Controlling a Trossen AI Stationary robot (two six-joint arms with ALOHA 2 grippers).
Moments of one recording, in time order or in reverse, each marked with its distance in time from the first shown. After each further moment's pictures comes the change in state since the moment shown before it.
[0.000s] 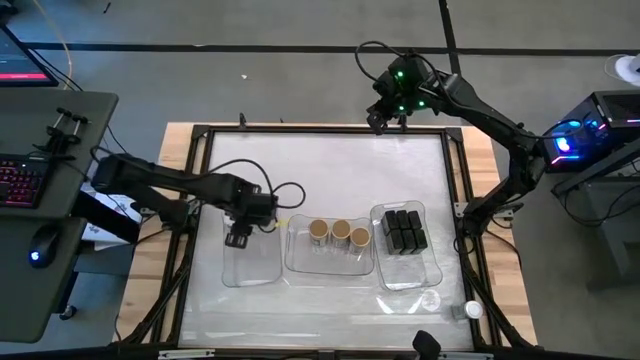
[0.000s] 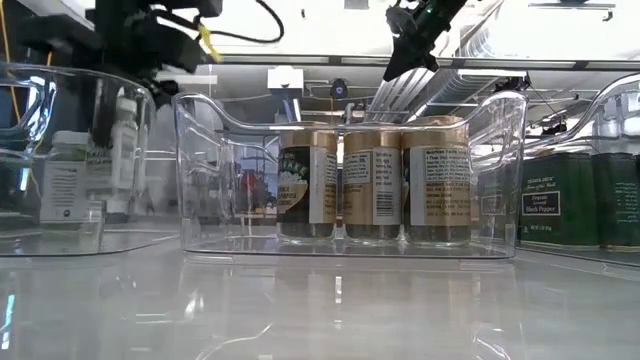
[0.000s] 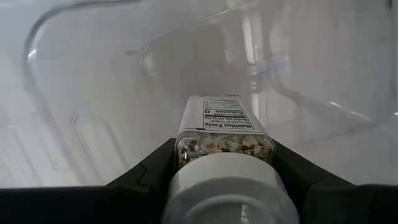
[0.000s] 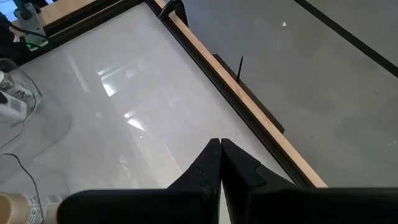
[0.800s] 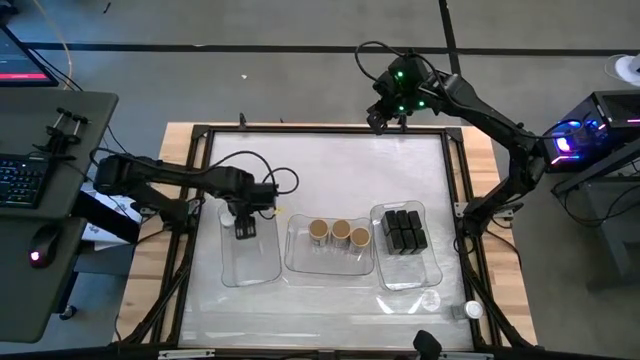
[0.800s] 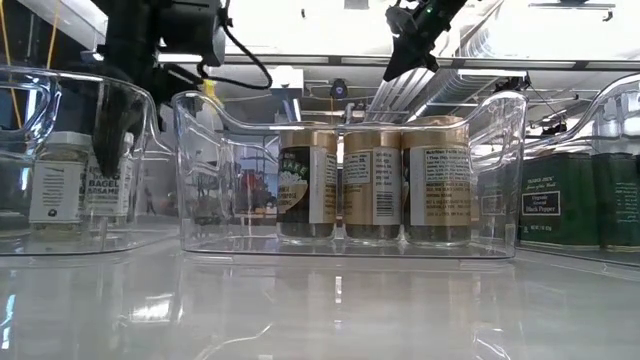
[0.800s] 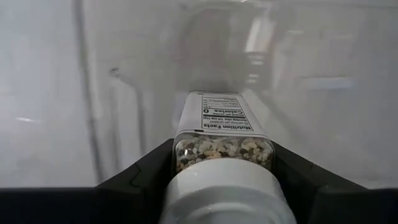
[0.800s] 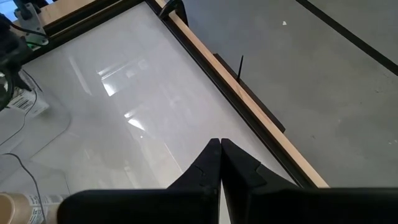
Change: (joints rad) left arm 0.140 0.016 -0.107 0.043 0.022 -0.270; right arm 0.000 0.000 0.000 -0.002 0.000 0.005
